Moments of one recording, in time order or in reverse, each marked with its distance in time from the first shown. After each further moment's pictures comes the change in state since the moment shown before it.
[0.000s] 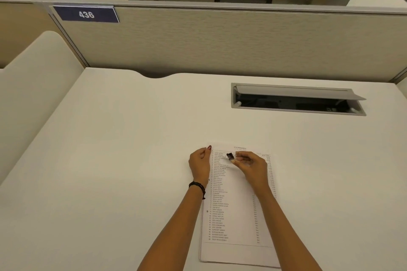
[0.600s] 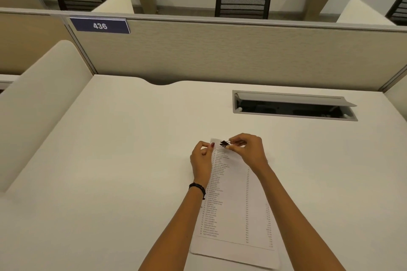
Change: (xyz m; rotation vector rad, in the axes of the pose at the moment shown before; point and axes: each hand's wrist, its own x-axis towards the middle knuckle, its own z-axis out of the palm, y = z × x) left_hand -0.022 0.030 -0.025 -0.051 -0.065 0.173; right_hand 0.013 -0.080 0.010 -0.290 -0.122 -0.205
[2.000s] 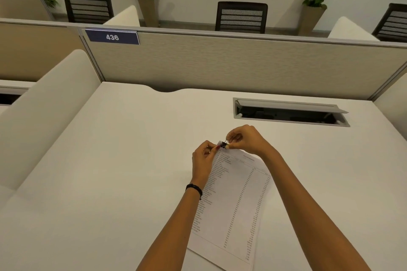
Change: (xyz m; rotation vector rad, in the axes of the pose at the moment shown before) left_hand -0.016 0.022 -0.024 -0.007 -0.147 0.149; right_hand 0.009 -0.055 -0.021 -0.325 -0.333 -0.112
